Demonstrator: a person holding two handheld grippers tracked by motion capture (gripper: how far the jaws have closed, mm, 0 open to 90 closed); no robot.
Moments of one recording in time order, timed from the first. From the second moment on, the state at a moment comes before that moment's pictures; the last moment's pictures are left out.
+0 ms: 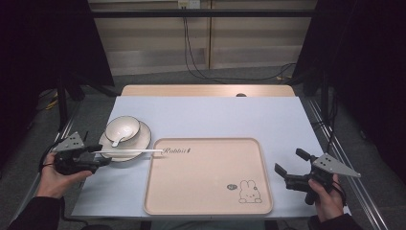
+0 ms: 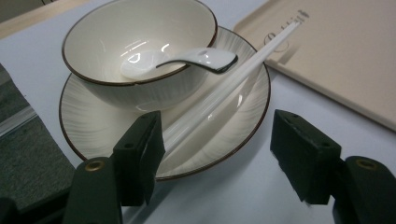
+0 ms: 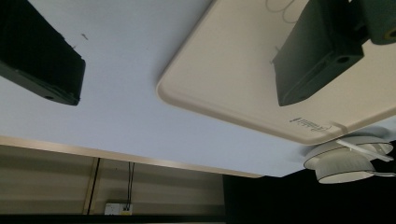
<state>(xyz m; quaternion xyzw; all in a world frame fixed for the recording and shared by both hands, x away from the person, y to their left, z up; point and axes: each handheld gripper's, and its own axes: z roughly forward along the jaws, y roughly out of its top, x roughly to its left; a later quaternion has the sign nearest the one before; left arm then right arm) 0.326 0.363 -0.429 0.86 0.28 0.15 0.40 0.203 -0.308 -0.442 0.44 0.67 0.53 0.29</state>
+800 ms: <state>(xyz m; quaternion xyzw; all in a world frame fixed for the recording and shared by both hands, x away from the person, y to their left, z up) 0.351 0.358 -0.444 0.89 0.25 0.17 0.35 0.204 -0.307 -0.443 0.44 0.67 0.53 0.28</state>
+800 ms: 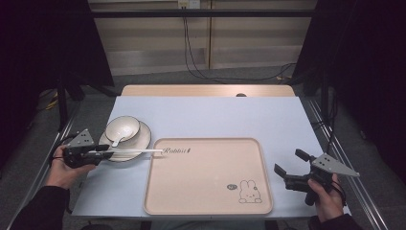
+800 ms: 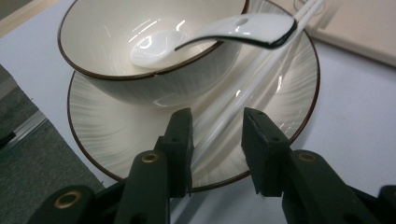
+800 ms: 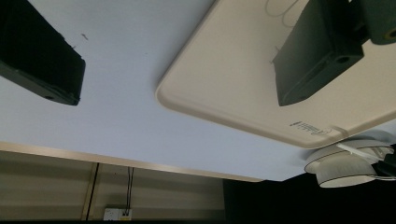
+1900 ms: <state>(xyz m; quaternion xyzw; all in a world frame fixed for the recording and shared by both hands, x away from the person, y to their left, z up) 0.362 0.332 -0.446 0.93 0.19 0.10 0.31 0.203 -0.307 -0.444 0.44 0.67 0.53 0.28</state>
